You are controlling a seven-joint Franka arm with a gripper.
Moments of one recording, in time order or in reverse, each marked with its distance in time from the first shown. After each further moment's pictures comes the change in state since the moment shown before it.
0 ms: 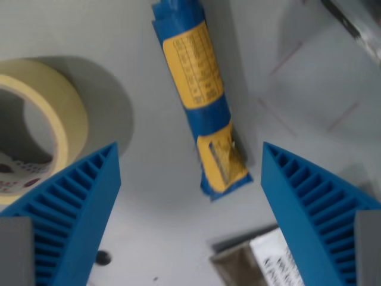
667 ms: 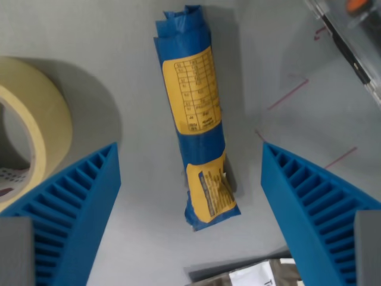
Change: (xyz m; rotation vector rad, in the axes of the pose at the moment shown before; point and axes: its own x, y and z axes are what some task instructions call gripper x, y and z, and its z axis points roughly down) arm 0.009 0.005 0.019 0.005 0.003 -0.105
